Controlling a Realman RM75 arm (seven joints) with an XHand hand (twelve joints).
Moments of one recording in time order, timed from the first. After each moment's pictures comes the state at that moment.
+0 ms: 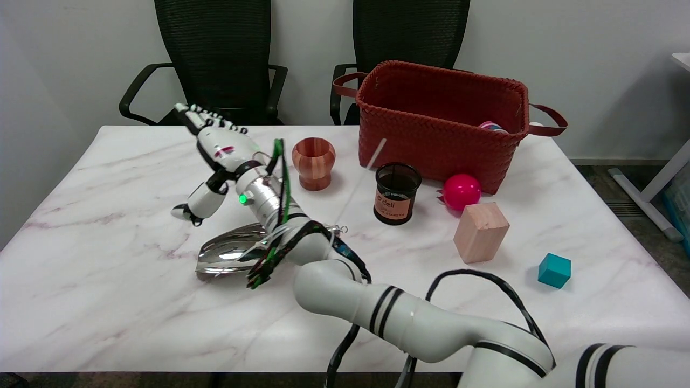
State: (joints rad) arm 0.59 -1.78 -2.20 0.84 0.92 0.45 -0.12
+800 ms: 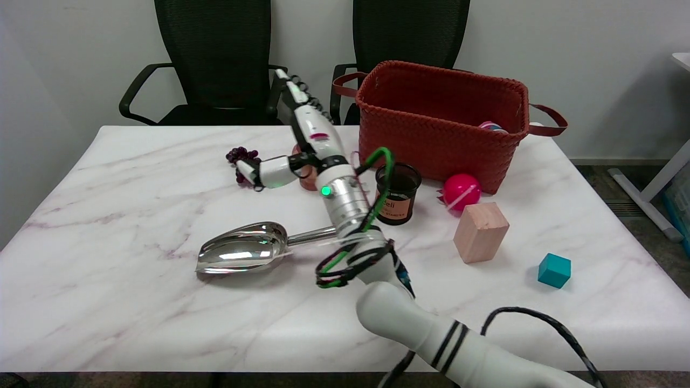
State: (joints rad) arm 0.32 -1.59 -2.14 1.28 1.11 0.63 -0.12
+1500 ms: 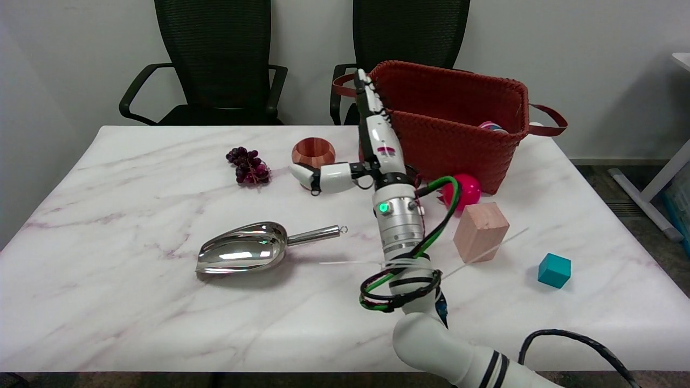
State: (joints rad) arm 0.16 -1.47 -2.18 1.44 1.18 0.90 -0.12
